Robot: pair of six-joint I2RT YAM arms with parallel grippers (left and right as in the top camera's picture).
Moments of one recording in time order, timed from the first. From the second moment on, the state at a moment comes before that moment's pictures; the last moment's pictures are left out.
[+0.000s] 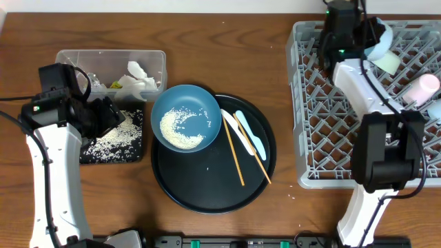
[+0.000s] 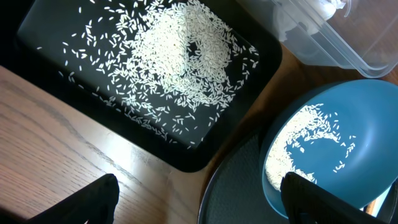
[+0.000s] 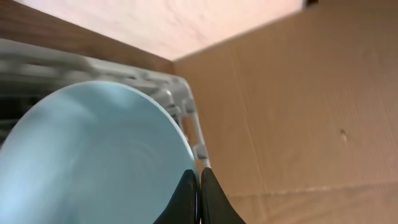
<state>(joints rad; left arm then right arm) 0.28 1.39 1.28 -1.17 0.05 -0.41 0.10 2.08 1.59 0.00 1.09 -0.67</state>
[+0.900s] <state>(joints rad) 0.28 1.39 1.28 -1.17 0.05 -0.41 0.18 2.08 1.60 0.10 1.05 -0.82</state>
